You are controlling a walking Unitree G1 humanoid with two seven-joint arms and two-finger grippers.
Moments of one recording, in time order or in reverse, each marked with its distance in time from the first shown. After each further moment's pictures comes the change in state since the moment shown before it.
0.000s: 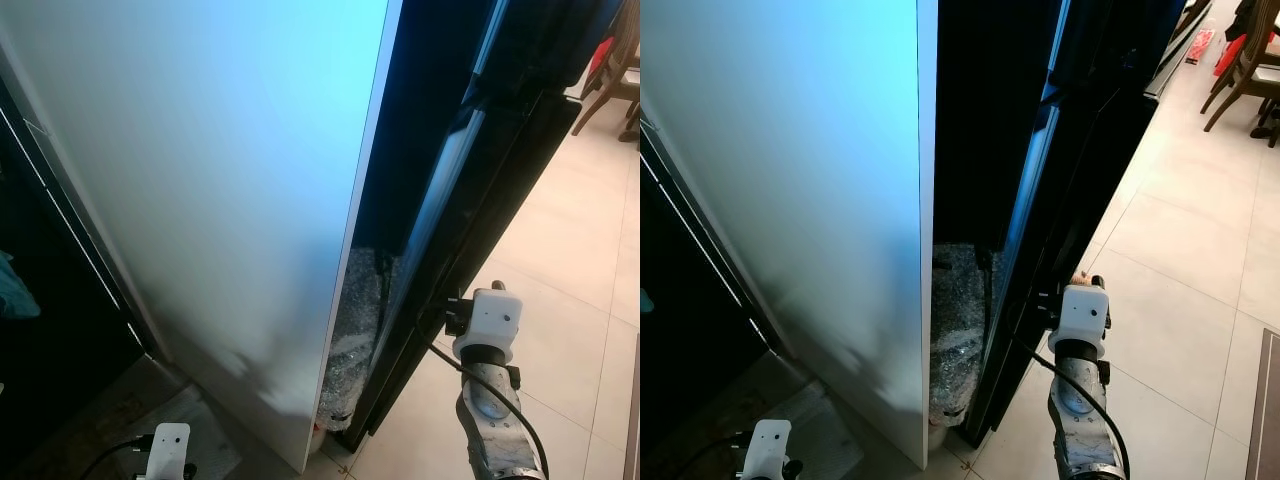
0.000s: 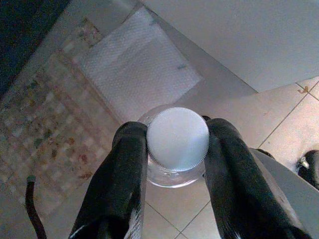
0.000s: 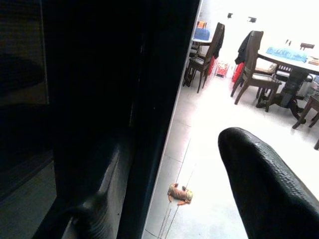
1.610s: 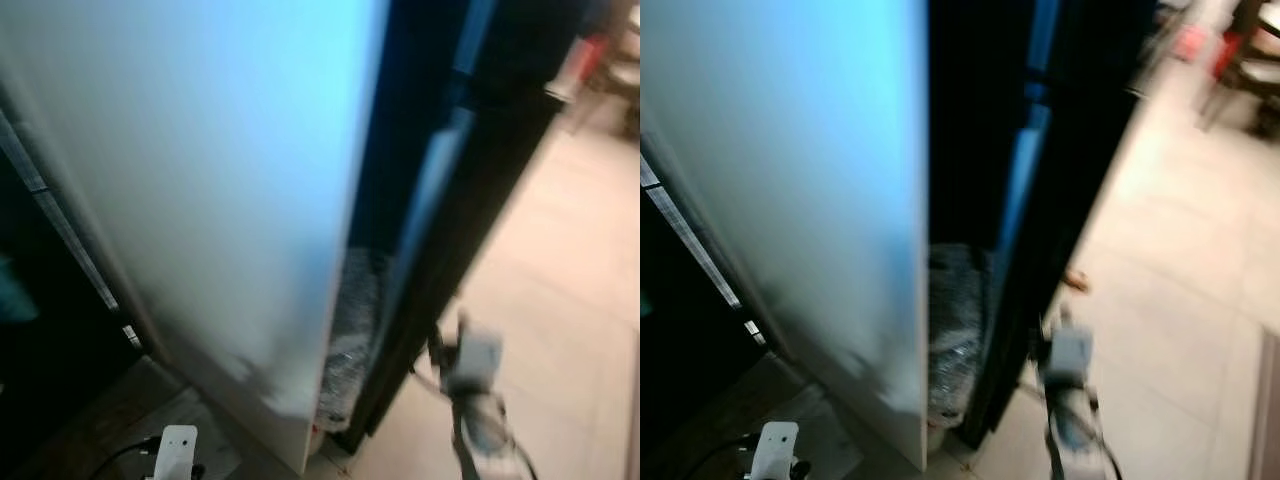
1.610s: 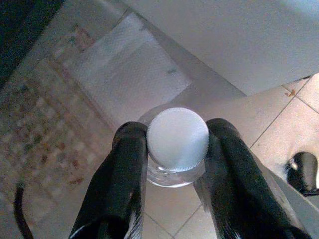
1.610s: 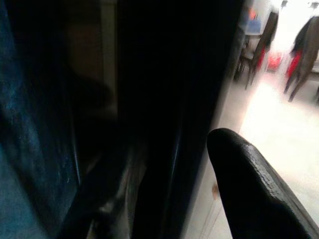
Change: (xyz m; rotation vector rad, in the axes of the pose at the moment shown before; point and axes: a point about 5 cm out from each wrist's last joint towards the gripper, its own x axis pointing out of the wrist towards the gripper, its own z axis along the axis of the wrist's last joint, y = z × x) left arm -0.002 -0.008 -0.007 -0.007 -0.005 -0.020; right arm -0.021 0.004 -0.041 0.085 0.034 0.183
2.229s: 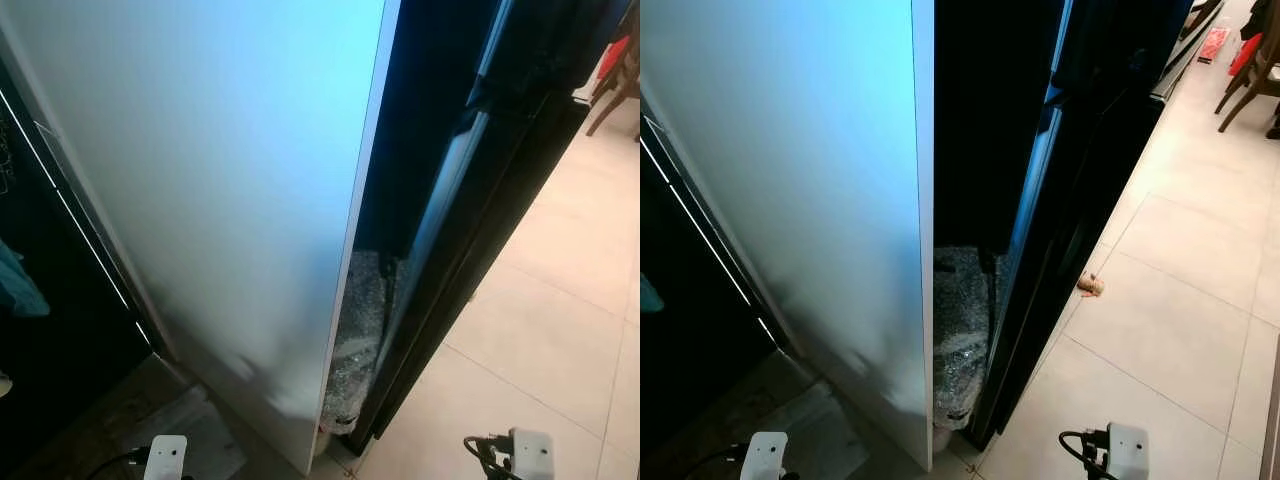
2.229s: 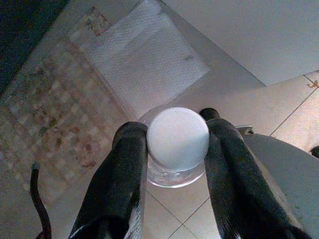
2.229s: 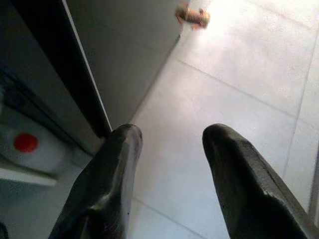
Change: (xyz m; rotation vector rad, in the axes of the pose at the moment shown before) left arm -0.002 0.010 -0.008 0.007 0.023 0.023; right arm -0.101 -0.075 -0.103 0.042 0.660 -0.122
